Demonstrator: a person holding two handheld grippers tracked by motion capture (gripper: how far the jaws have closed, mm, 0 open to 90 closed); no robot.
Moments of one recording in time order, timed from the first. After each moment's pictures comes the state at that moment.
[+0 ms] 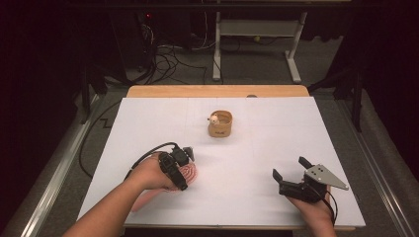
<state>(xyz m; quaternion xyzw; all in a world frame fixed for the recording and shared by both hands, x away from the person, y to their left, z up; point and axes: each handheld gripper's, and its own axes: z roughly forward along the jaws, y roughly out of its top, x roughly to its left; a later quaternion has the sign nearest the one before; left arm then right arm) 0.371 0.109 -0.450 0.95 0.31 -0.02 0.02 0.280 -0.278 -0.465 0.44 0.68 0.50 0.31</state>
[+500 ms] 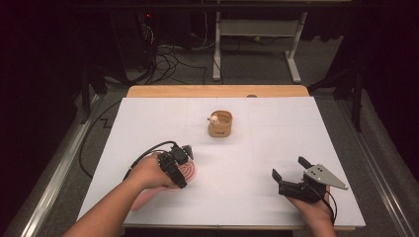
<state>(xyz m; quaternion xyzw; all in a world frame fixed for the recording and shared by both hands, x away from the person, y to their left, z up) 0.373 0.112 -0.448 0.95 0.32 -0.02 0.03 0.280 -0.277 -0.465 0.44 0.68 0.50 0.31</state>
